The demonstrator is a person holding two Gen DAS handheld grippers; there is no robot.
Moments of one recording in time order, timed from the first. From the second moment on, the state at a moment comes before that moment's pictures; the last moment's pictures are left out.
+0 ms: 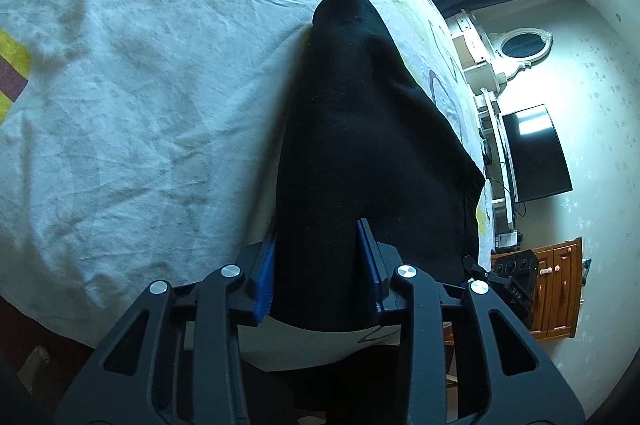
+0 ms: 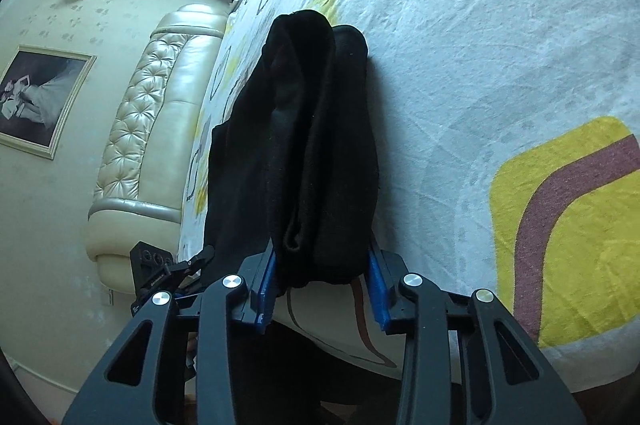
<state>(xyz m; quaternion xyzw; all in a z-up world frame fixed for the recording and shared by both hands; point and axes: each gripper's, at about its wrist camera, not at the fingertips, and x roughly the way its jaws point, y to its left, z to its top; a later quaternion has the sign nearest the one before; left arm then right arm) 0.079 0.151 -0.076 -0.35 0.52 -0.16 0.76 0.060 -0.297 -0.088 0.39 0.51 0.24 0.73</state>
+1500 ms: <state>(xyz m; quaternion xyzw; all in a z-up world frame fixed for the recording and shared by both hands) 0.084 0.142 -0.075 -0.30 0.53 -0.15 0.78 0.061 -0.303 -0.103 0.40 0.51 0.24 0.72</state>
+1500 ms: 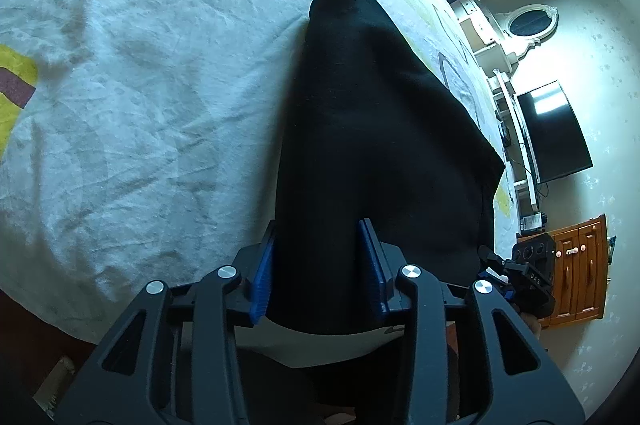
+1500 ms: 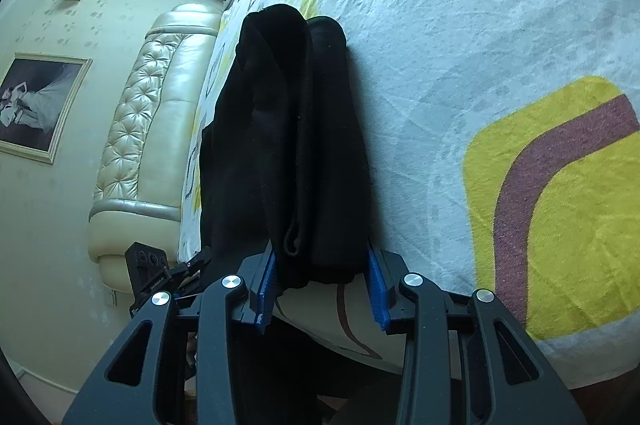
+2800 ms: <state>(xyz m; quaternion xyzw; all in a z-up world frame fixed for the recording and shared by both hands) 0.231 0.141 -0.071 -0.24 0.51 -0.16 0.81 0.176 -0.311 -0.104 0.44 0.45 0.26 0.73</state>
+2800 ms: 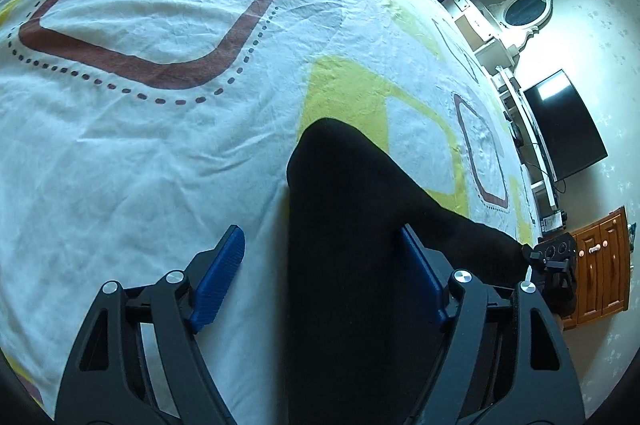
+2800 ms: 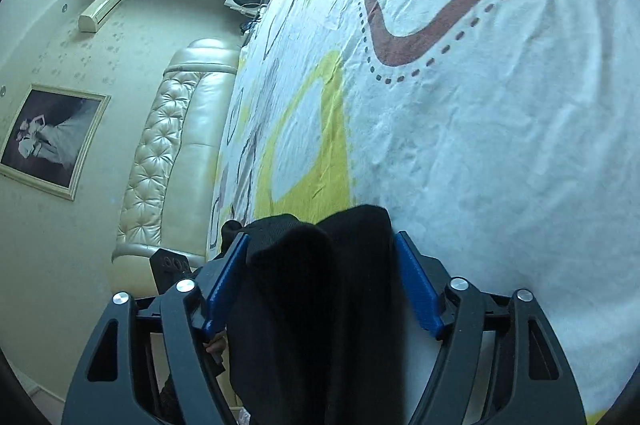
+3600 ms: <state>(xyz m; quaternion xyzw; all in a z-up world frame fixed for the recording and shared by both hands) 0.222 0.130 -0.070 -0.16 0.47 -0.14 0.86 0.171 -0.346 -0.125 0.50 0.44 0.25 0.70</state>
